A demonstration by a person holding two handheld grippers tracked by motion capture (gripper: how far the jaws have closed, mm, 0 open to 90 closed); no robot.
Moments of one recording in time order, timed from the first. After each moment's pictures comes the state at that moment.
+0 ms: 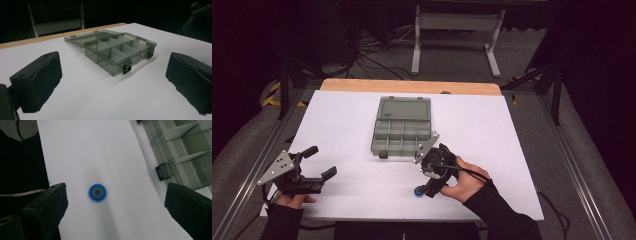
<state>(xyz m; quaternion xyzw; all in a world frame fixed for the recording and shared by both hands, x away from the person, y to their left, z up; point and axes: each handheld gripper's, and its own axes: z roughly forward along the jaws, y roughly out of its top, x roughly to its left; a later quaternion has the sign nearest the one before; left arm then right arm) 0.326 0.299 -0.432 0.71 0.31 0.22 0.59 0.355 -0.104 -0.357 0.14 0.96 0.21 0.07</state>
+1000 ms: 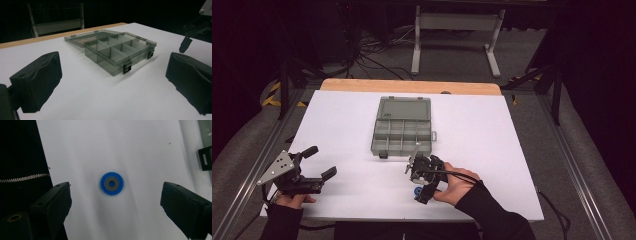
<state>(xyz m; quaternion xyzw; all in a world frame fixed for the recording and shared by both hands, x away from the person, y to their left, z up) 0.326 0.299 -0.432 0.71 0.31 0.22 0.59 0.359 -0.079 -0.394 0.14 0.98 0.12 0.01</state>
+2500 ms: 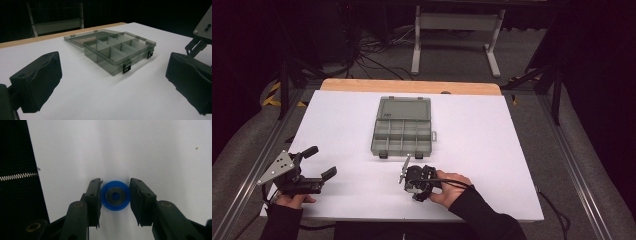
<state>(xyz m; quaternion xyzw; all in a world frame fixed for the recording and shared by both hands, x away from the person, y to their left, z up) 0.326 0.299 -0.432 0.71 0.31 0.21 0.59 0.354 -0.064 -0.423 0.10 0.99 0.10 0.02</state>
